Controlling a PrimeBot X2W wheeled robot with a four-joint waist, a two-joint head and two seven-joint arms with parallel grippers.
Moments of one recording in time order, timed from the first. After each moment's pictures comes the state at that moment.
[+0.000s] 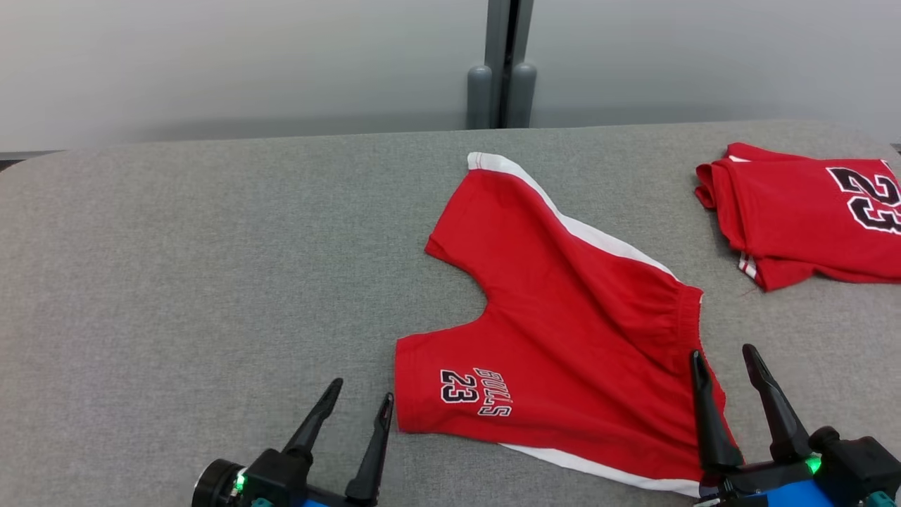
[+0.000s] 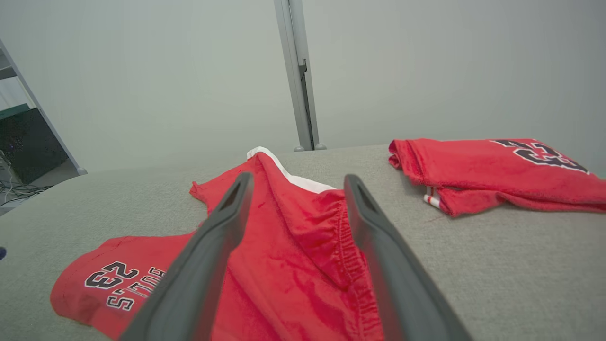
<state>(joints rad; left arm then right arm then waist) 0.02 0.14 -0.35 0.23 -0.20 -0.13 -0.26 0.10 -0.05 0.01 0.00 0.21 0.13 -0.26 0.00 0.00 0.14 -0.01</state>
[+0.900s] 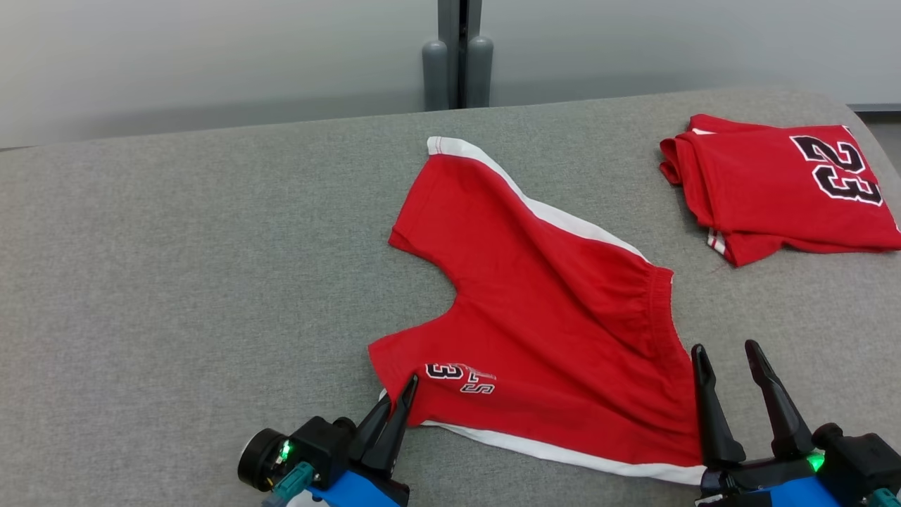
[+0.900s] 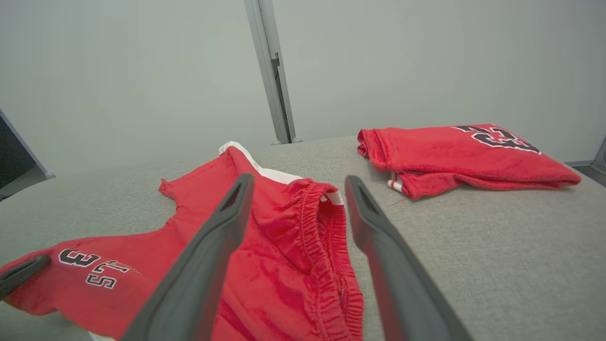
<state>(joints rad) -0.13 0.15 -0.53 0.37 -0.32 -0.13 -0.26 0.08 -0.05 0.01 0.00 0.22 0.13 -0.26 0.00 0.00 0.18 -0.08</state>
